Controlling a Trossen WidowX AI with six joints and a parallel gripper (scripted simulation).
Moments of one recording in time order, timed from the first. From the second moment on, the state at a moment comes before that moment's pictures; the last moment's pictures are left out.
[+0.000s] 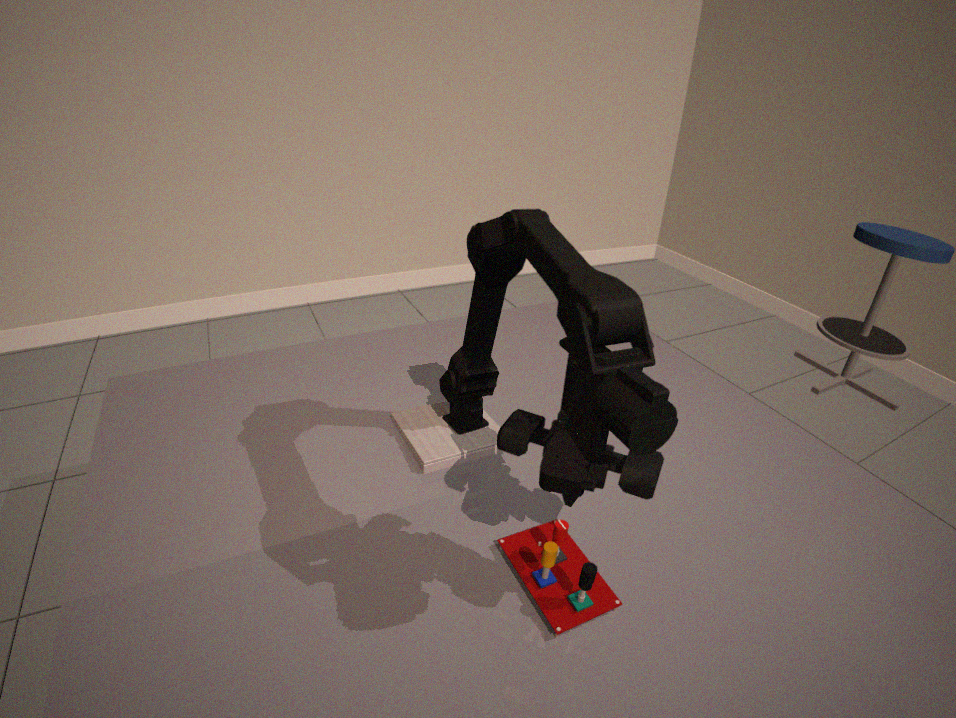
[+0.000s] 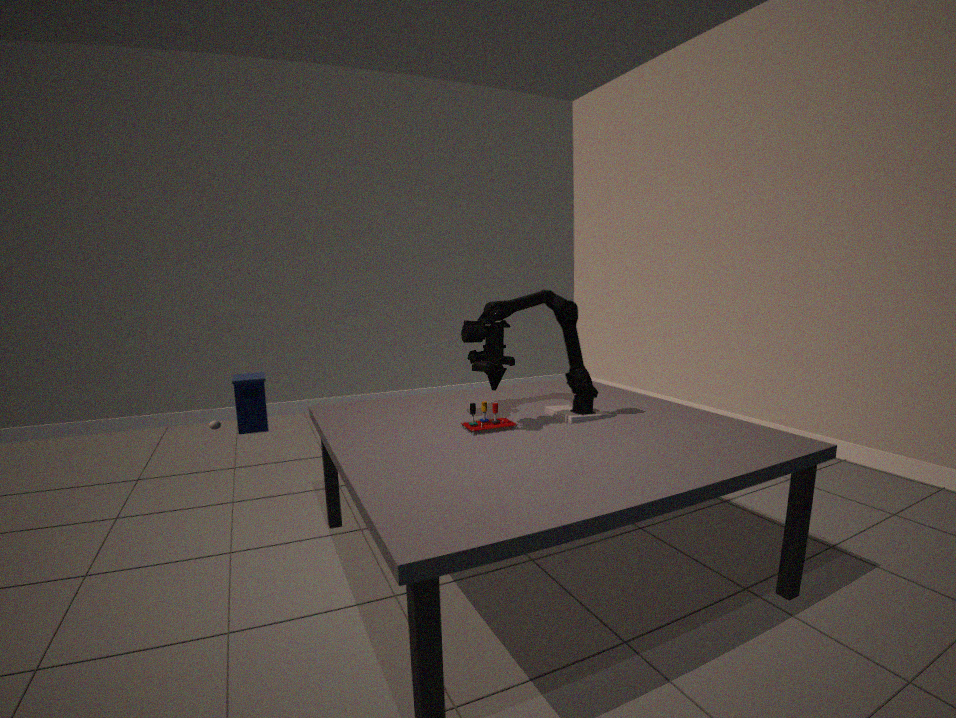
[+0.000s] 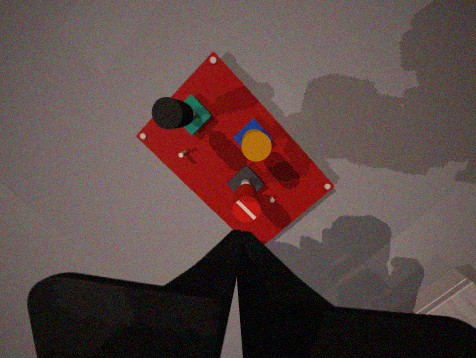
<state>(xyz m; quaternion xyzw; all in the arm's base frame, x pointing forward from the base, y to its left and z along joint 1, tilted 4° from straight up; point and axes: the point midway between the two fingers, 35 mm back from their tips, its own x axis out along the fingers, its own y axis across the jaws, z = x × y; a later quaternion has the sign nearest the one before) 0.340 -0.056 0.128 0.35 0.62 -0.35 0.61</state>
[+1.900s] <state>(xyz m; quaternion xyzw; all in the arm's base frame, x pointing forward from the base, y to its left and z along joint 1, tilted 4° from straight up) 0.336 -0.055 0.089 0.35 0.63 -0.35 0.60</state>
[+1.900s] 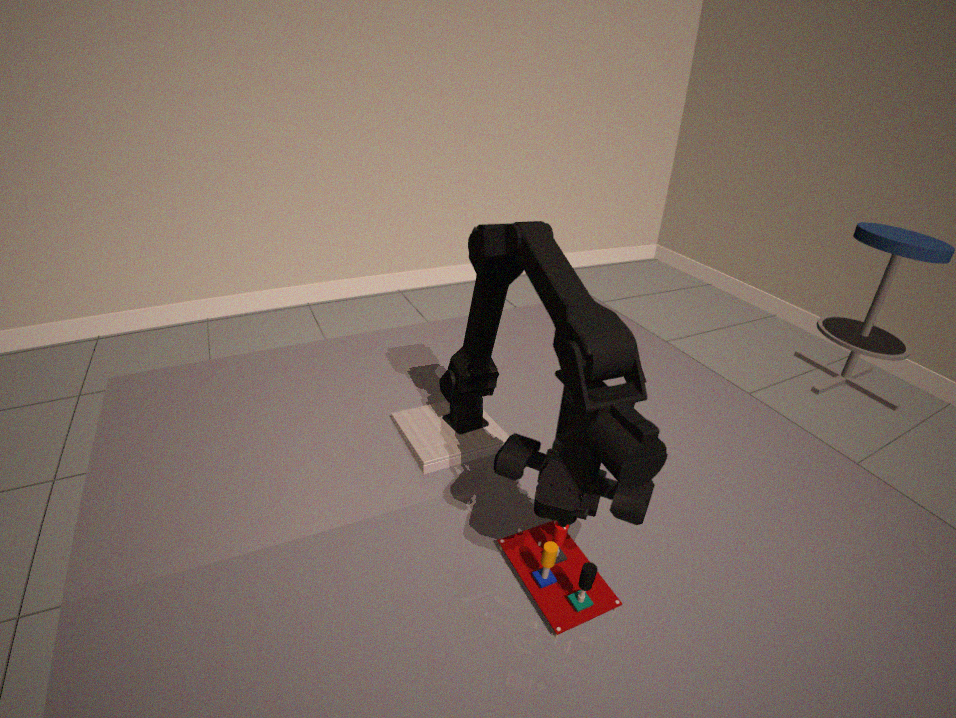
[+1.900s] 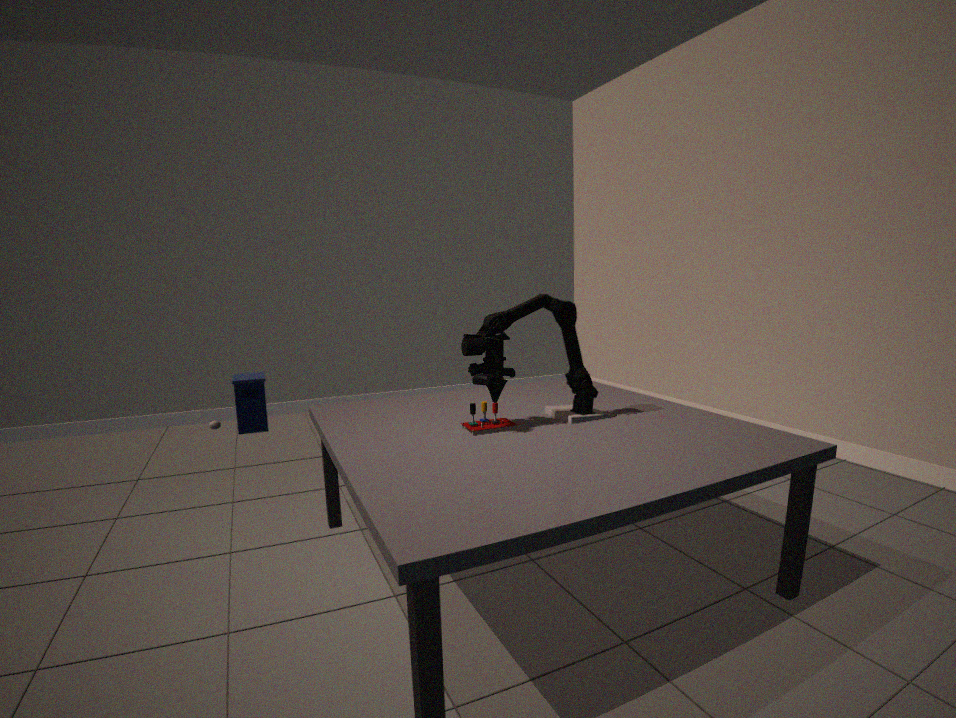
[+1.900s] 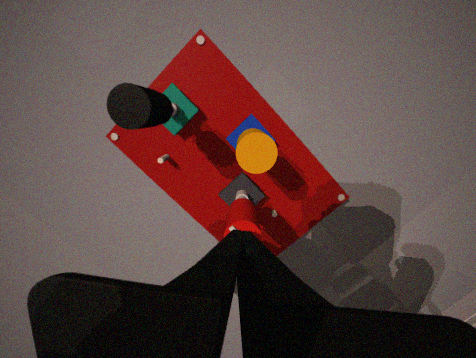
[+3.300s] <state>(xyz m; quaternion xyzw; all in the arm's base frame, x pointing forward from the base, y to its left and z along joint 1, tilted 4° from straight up) 0.335 -0.055 0.084 0.35 0.63 -0.35 0.60</state>
